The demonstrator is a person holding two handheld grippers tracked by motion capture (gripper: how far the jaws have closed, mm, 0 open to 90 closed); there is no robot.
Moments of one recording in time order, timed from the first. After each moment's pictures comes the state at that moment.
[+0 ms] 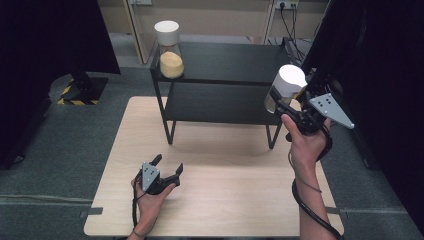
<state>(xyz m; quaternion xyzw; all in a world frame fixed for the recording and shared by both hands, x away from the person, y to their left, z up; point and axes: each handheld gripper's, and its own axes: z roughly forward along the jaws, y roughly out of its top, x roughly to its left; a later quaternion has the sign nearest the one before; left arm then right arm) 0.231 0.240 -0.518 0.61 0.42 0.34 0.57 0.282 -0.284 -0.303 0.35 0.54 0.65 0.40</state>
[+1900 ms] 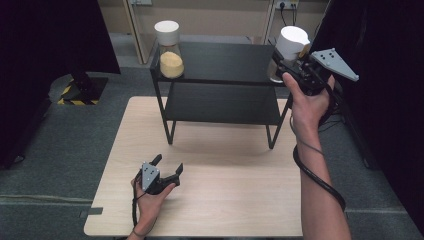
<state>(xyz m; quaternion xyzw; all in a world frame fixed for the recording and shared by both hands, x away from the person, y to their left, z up) 0.232 0.241 -0.518 0.61 0.42 0.34 0.57 0.333 -0.267 -0.226 0.37 0.55 0.62 0.41</state>
